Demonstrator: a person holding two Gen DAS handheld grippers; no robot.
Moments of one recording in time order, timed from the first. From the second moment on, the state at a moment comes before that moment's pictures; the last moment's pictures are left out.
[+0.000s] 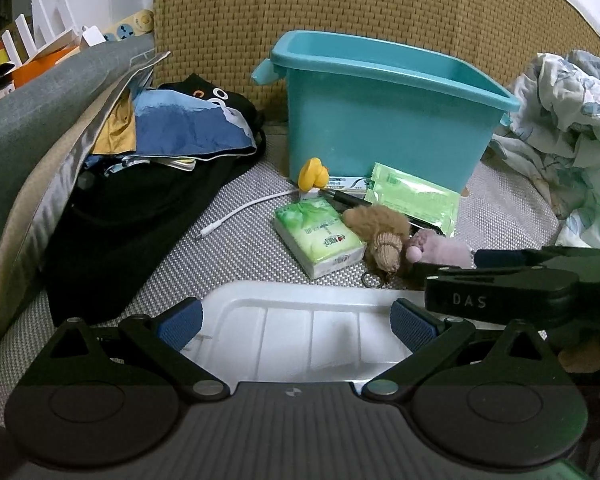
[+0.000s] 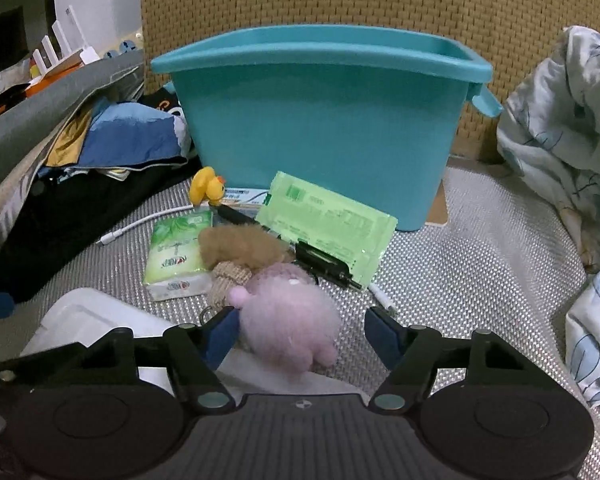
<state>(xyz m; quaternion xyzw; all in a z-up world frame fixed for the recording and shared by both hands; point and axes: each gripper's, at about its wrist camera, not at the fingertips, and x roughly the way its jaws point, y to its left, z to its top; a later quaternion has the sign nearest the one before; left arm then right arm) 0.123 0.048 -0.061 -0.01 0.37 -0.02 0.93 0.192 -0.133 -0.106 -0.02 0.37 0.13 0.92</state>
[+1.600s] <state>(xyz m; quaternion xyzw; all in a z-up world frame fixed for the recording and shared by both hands) 0.123 0.047 -0.063 -0.02 0.36 -0.04 0.93 0.174 -0.146 -0.068 0.01 0.28 0.17 0.94</state>
